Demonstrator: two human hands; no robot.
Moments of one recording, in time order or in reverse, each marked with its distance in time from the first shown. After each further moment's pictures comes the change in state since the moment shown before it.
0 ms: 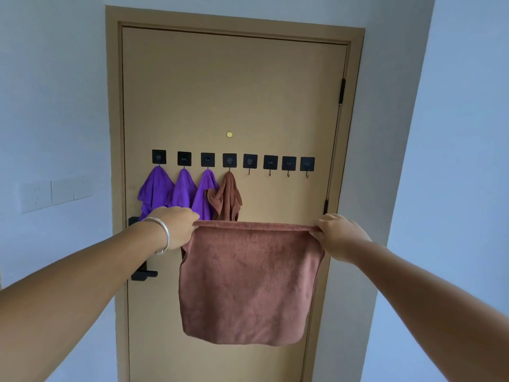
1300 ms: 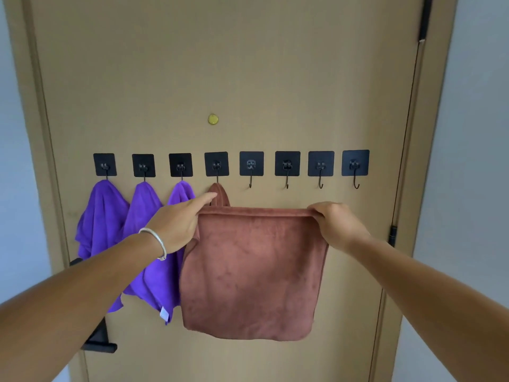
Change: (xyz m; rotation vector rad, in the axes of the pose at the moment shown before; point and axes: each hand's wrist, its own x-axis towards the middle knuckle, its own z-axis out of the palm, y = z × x) left_hand 0.351 -0.048 0.163 -0.339 0.265 0.020; right_hand 0.387 0.081 0.185 0.476 0.205 -0.074
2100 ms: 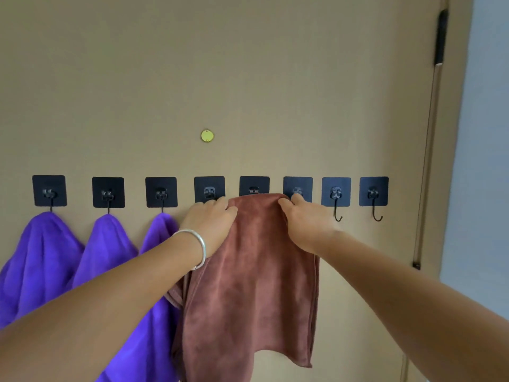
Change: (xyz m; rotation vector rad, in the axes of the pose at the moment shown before) left_hand 0.131 0.000 0.043 0.521 0.066 0.185; right_hand 0.118 -0.057 0.042 -0.590 0.084 -0.059
